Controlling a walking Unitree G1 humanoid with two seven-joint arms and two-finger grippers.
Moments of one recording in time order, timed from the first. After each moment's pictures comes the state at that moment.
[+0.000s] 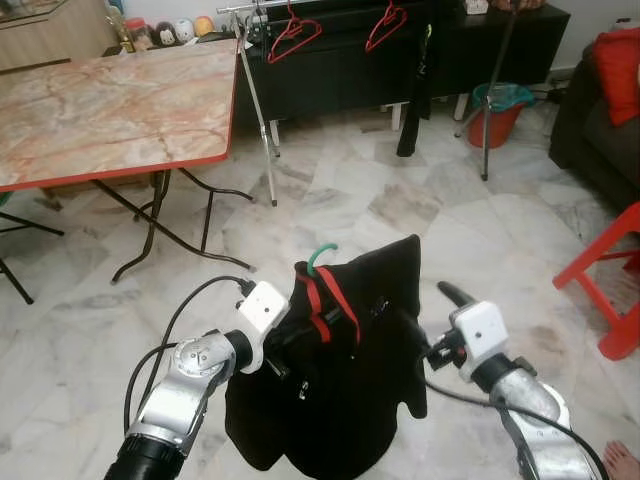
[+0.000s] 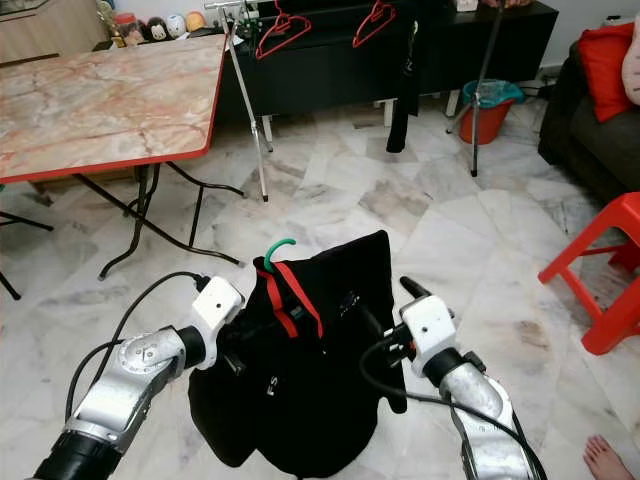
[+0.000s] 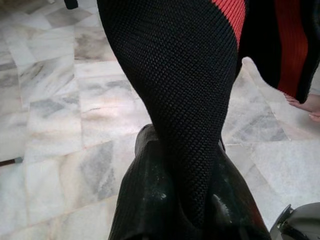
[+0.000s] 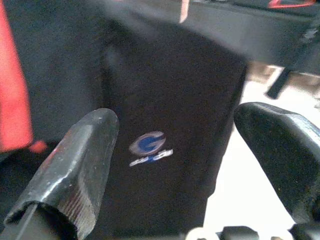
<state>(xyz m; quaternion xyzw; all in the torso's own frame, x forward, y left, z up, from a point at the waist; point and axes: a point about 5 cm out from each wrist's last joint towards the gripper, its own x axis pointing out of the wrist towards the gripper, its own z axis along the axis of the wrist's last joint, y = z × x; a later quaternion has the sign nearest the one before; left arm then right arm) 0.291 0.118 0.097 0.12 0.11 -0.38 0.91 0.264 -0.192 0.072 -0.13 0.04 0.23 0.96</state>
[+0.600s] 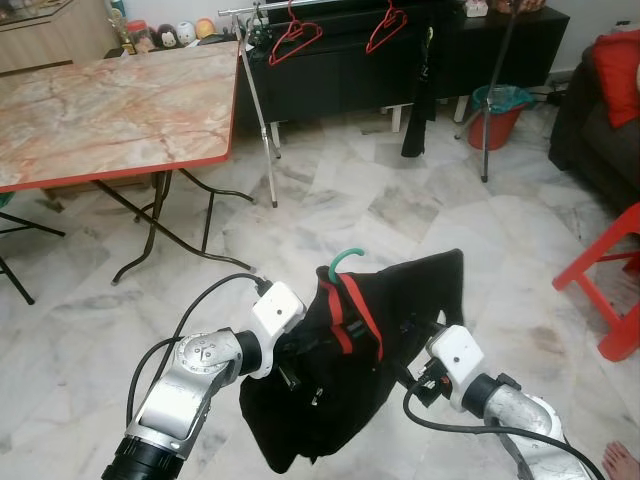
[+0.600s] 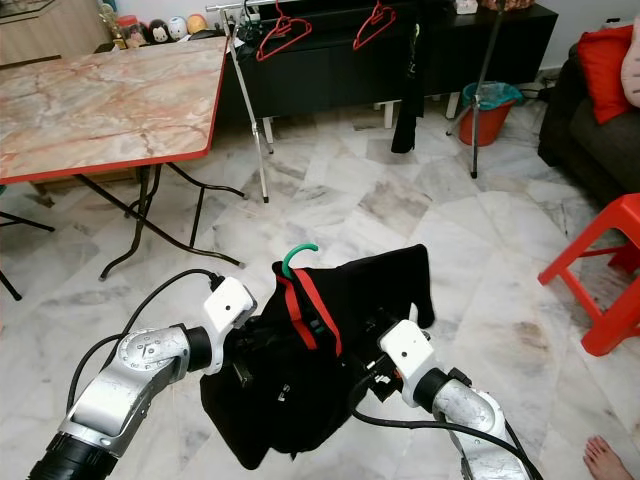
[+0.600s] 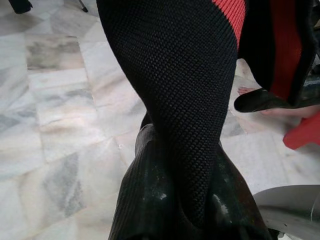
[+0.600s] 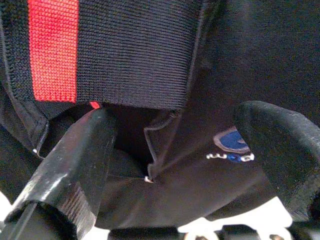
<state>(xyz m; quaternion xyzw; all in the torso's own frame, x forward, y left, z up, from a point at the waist) 0.277 0.101 0.112 0.10 0.12 -0.47 0.87 0.251 -0.181 0.053 -0.15 0.11 0.32 0.93</state>
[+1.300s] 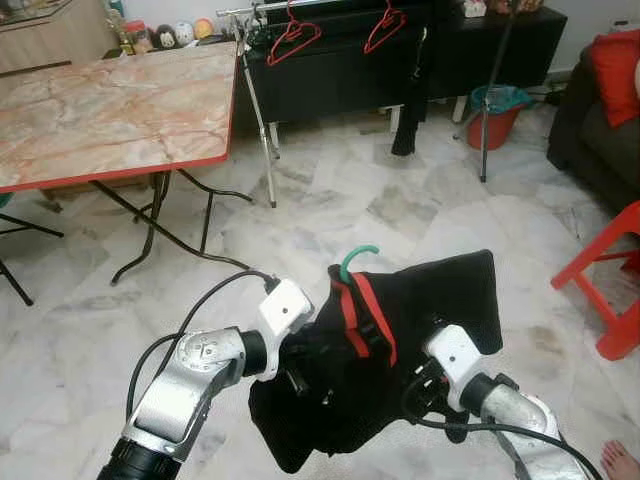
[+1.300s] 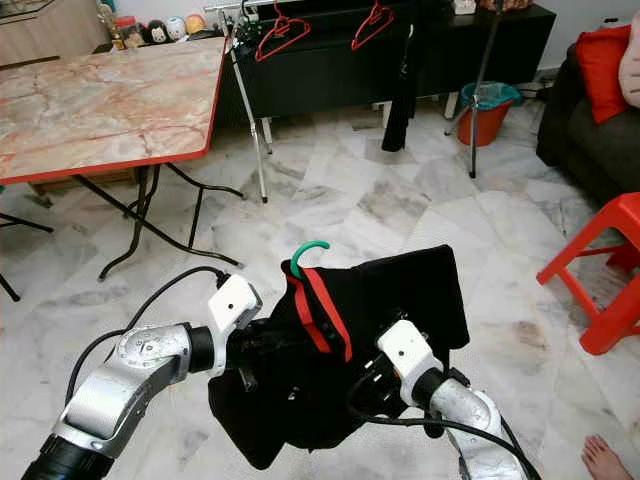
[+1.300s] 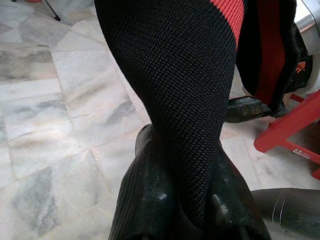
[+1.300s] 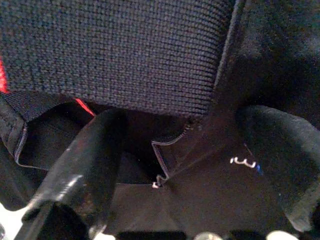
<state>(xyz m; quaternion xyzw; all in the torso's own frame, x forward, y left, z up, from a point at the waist) 0.267 0.092 0.127 0.08 0.12 -0.51 0.85 0.254 -0.183 0.050 -0.16 0.12 0.29 0.93</state>
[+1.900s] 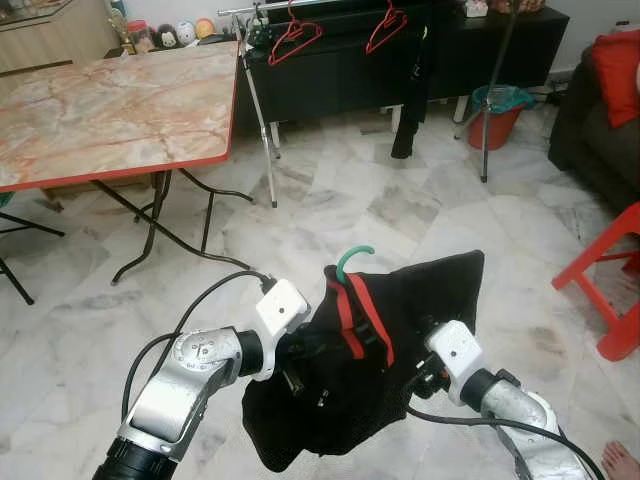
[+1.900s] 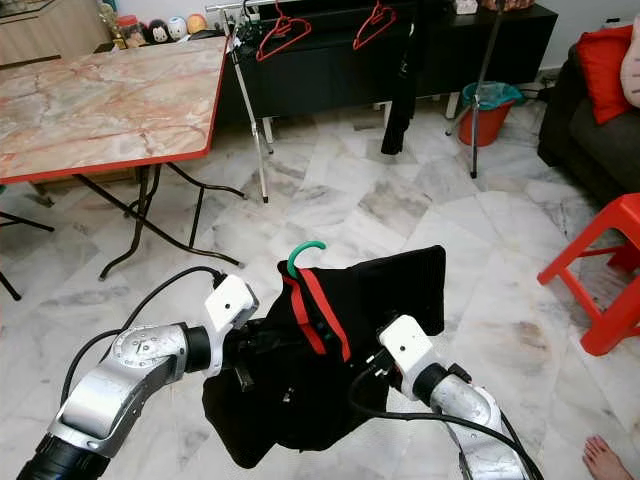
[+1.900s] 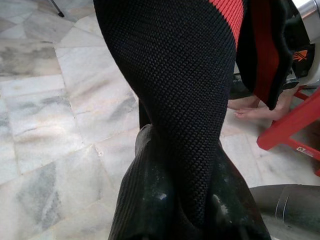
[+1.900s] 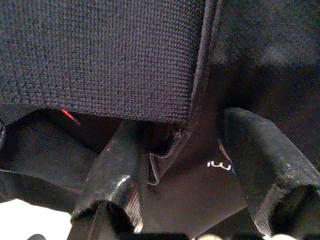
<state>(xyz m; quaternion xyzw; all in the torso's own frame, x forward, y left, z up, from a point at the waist) 0.268 0.096 0.127 0.08 0.12 -0.50 0.85 0.259 -0.185 0.052 -0.17 0.12 0.28 0.94</state>
